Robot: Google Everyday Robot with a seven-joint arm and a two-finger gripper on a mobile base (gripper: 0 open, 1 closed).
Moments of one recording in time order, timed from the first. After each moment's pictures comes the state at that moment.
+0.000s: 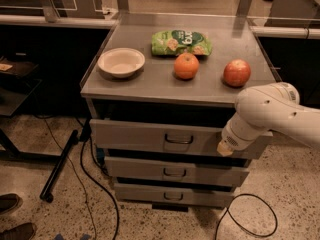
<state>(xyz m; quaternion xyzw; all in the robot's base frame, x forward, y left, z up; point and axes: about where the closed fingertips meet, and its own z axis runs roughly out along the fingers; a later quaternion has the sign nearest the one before) 0.537 -0.213 0.652 -0.41 0.91 0.00 0.12</state>
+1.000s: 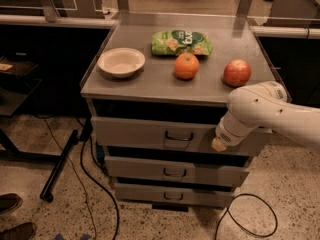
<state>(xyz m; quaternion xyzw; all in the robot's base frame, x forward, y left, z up) 0.566 -0.206 0.640 -0.41 0.90 -0.01 0.14</state>
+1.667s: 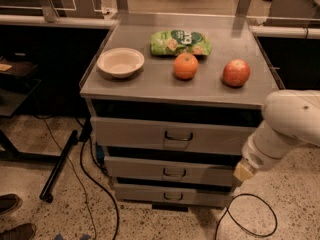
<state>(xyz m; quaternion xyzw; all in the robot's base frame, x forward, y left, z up) 0.448 -0.234 0.674 -0.38 0.92 0.05 0.06</state>
